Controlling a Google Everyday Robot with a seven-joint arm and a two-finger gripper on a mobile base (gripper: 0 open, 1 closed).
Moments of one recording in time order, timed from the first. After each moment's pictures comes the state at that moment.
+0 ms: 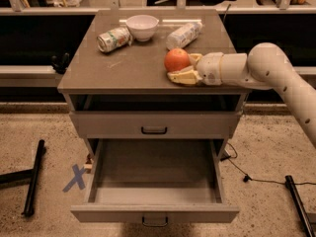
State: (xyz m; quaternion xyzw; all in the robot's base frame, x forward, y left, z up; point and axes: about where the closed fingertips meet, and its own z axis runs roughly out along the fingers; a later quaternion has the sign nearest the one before) arm 0.708 -0.073 0.826 -0.47 0.66 0.27 0.53
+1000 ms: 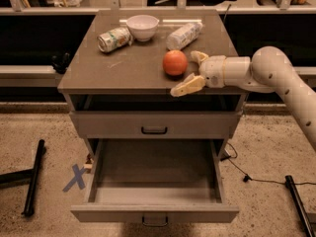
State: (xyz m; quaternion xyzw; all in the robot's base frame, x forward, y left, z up) arm 0.706 -0.078 0.823 -0.46 0.65 0.29 0.53
